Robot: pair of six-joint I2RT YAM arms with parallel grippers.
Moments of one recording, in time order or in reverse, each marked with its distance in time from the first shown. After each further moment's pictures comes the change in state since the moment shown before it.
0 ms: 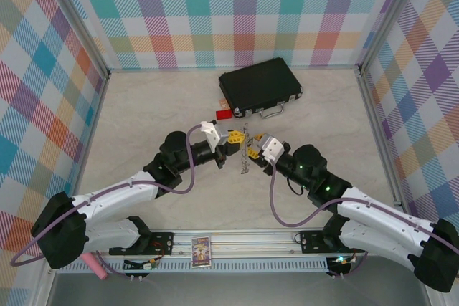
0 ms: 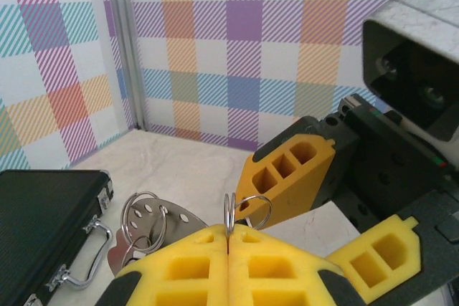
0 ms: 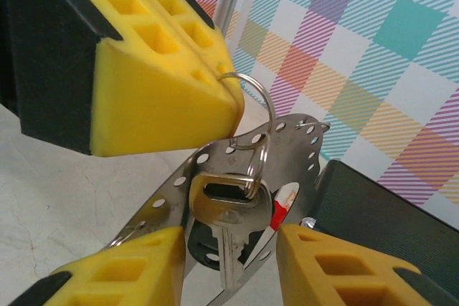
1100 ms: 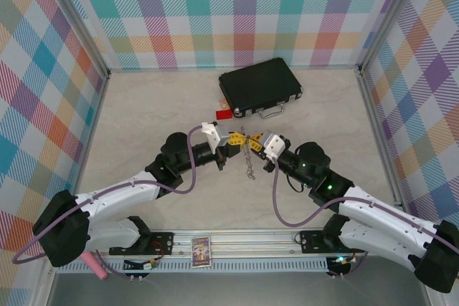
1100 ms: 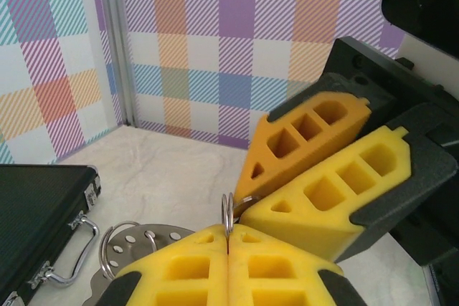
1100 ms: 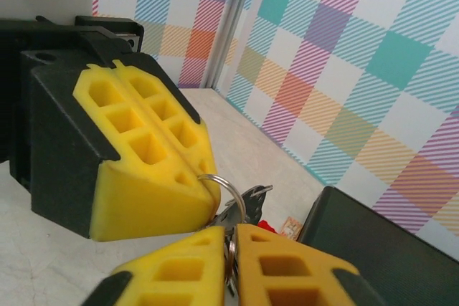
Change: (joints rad) left arm 0.000 0.018 -0.018 0.029 0.024 -0.023; right arm 0.000 -0.007 0.044 0.004 -0.023 -0.002
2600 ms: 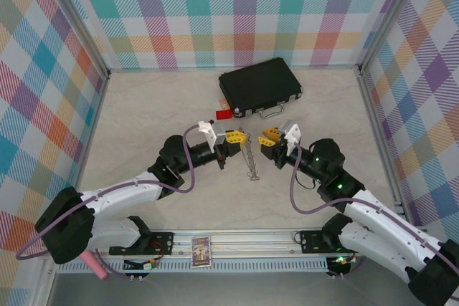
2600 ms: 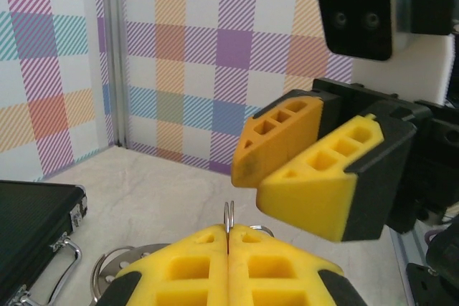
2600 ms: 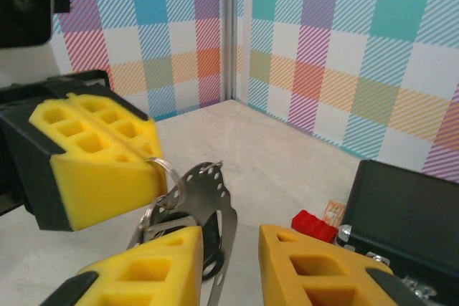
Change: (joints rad) left arm 0.000 0.031 -0.031 0.159 0.002 -0.103; right arm -0.202 -0.082 -0.013 -0.039 -0.238 0.338
